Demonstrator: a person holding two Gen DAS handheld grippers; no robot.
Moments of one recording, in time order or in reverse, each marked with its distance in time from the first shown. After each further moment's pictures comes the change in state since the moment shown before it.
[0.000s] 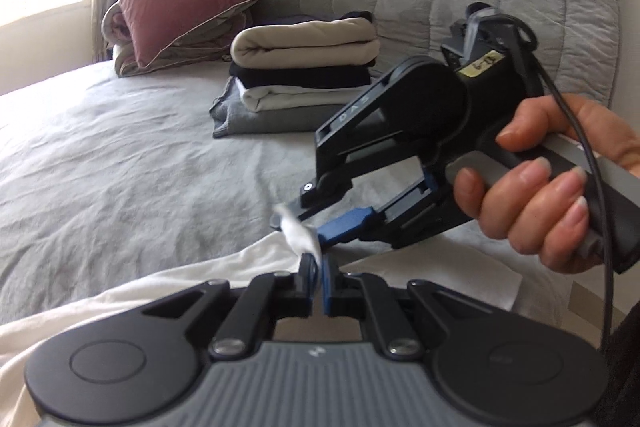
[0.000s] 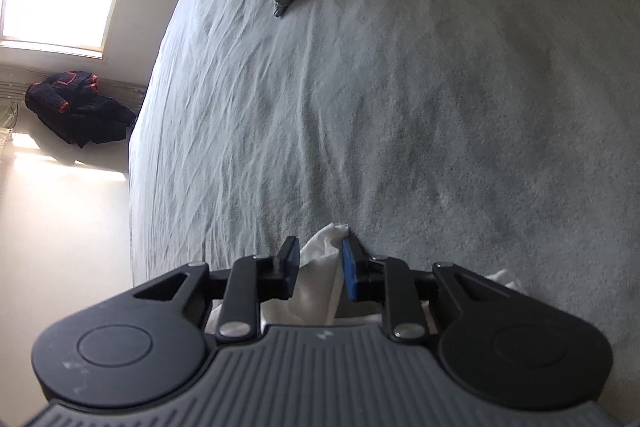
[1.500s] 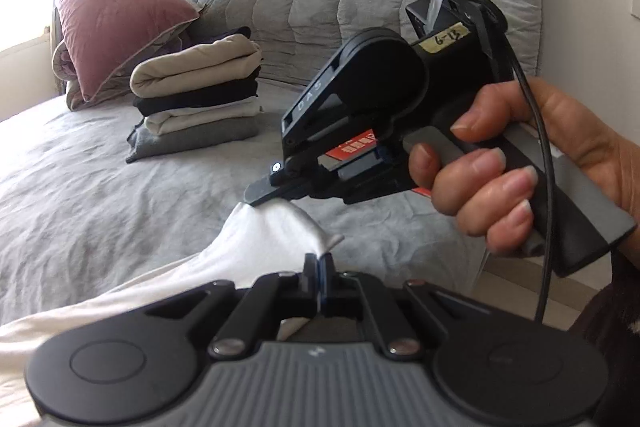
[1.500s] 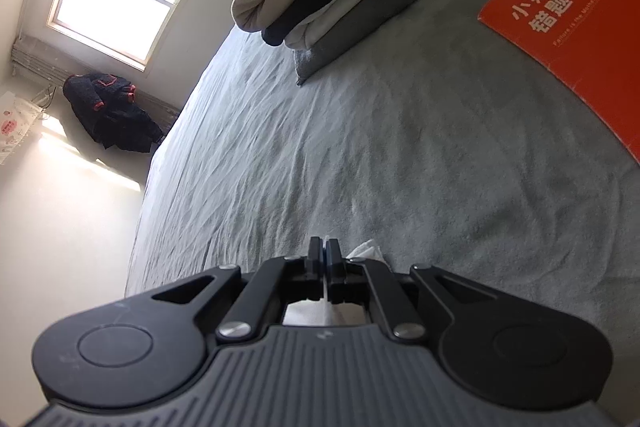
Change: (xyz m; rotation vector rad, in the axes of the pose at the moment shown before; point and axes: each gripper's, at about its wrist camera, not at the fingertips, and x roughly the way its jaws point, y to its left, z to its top) left arm -0.023 -0.114 -0.008 0.071 -0.026 -0.071; right arm -0.080 -0.024 -0.027 -0.203 -0.199 0.019
